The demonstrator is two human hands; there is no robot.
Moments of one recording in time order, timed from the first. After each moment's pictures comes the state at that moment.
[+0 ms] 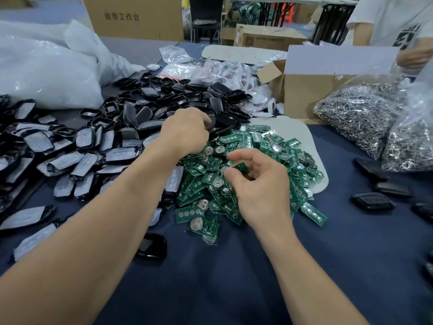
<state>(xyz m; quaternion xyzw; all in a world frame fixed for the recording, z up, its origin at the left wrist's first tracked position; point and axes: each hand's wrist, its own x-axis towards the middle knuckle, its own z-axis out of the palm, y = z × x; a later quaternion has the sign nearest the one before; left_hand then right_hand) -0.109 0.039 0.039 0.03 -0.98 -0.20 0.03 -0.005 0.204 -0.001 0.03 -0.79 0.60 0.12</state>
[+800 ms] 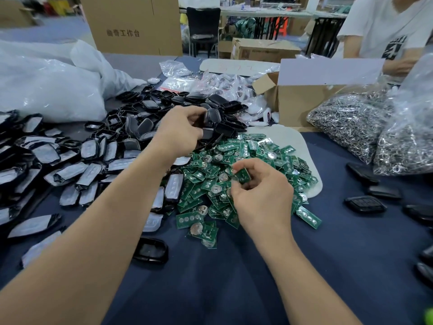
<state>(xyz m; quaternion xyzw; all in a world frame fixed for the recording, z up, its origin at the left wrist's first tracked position) -0.096 0.033 0.050 0.03 -0.89 -0.44 0.10 0.006 0.209 0.004 0.00 -0.82 0.54 0.16</state>
